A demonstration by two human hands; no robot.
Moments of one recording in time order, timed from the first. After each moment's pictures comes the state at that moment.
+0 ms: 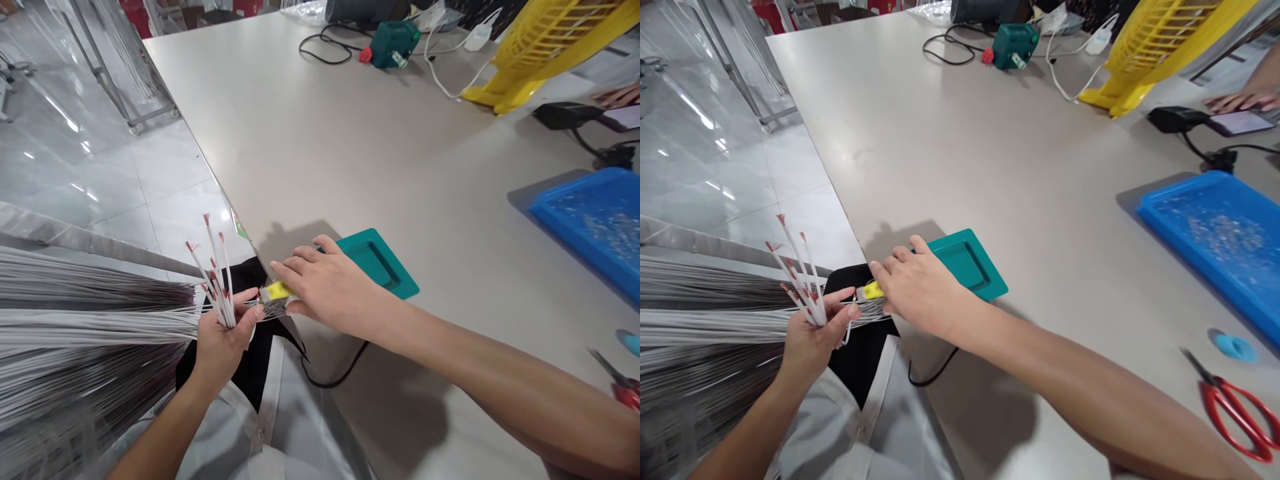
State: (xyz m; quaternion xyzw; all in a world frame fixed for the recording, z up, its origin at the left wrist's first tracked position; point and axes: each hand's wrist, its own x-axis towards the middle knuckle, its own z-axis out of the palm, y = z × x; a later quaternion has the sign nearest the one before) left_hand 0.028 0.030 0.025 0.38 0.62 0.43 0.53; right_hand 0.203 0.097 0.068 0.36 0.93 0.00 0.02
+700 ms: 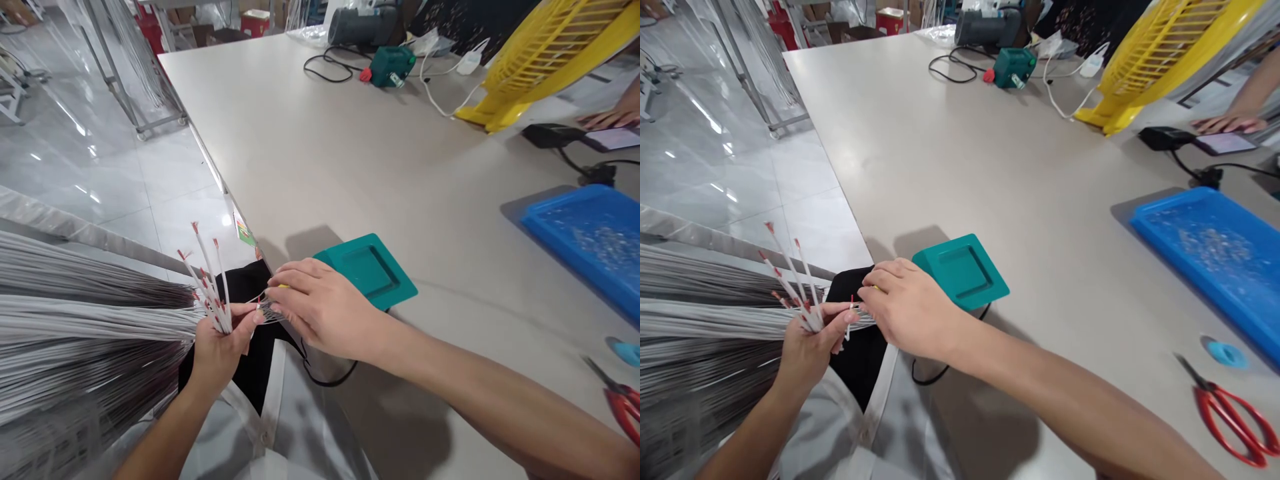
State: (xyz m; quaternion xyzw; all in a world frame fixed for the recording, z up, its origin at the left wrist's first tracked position) left_hand 0.017 0.020 0.025 0.38 0.61 0.44 0.53; right_hand 0.190 0.077 0.069 0.30 0.92 -0.10 -0.21
